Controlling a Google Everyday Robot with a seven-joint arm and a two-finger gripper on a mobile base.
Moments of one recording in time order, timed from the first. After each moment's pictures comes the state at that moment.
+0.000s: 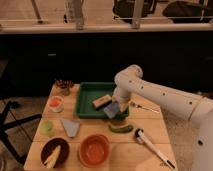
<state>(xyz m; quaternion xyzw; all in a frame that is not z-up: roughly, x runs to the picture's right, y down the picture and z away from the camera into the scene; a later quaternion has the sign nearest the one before) 0.080 0.091 0.830 -0.26 -0.15 -0.30 0.91</state>
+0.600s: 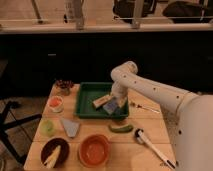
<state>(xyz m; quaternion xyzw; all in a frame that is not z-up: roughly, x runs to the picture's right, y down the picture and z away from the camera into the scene) 0.073 0.075 0.865 -0.27 -0.15 -0.31 0.90</state>
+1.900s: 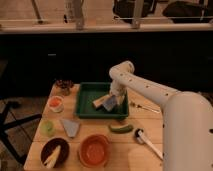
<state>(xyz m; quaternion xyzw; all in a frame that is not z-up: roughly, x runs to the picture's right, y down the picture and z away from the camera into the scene) 0.073 0.067 0.906 -0.28 -0.14 -0.30 0.90</state>
